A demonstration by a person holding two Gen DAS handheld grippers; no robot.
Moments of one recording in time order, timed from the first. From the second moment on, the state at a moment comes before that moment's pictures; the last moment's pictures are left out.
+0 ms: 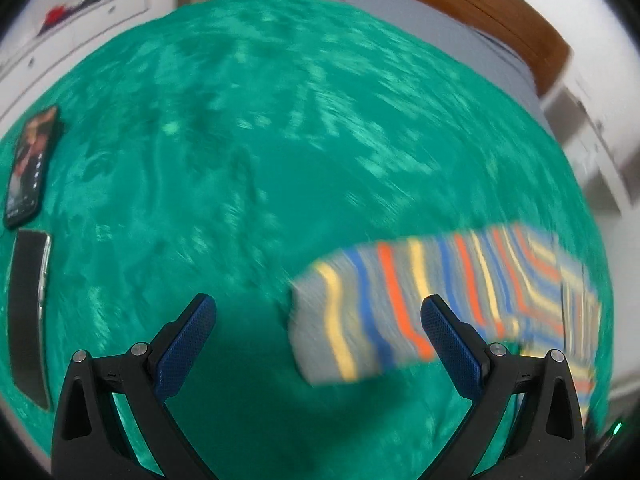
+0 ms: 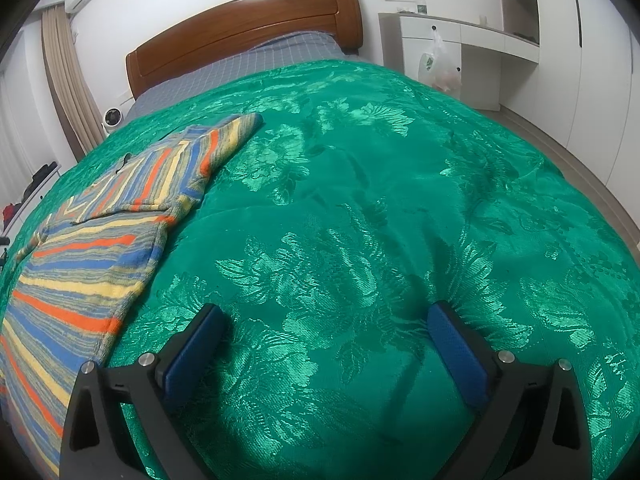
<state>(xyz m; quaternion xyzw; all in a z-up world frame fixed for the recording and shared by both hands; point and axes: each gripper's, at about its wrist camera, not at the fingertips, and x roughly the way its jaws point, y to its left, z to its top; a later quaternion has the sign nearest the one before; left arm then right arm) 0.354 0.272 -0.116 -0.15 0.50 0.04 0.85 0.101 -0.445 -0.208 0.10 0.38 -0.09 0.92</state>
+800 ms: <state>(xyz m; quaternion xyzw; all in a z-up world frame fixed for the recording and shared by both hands) 0.368 -0.047 0.043 -0.03 0.43 -0.24 0.87 0.105 -0.443 -0.209 0.09 0.38 -0.08 0.92</state>
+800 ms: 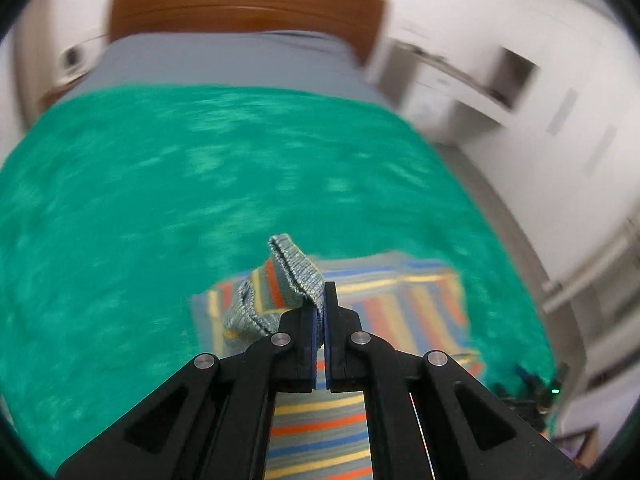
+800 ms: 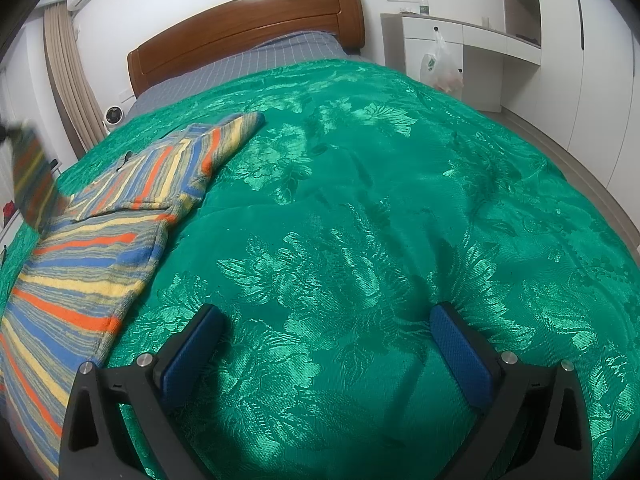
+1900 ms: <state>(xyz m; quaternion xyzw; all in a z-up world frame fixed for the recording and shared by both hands) 0.361 0.017 -0.144 -0.07 0.55 -0.12 0.83 0.116 -0.444 -0.205 0.08 0.42 -0.08 0.90</state>
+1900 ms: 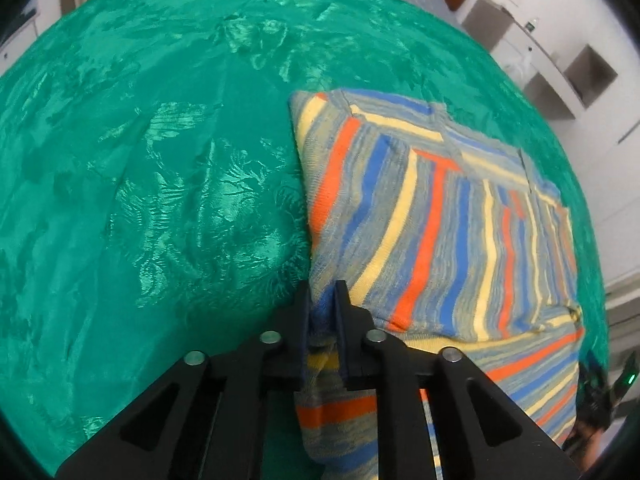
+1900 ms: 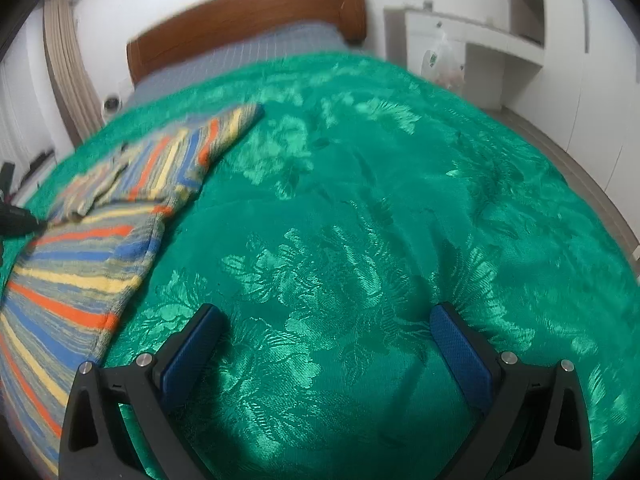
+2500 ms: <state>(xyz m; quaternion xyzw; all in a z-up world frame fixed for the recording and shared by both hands) 0.353 0.046 -0.169 -0.15 0.49 -0.15 0.85 0.366 -0.316 -0.199 0.31 0.54 0.10 0.78</state>
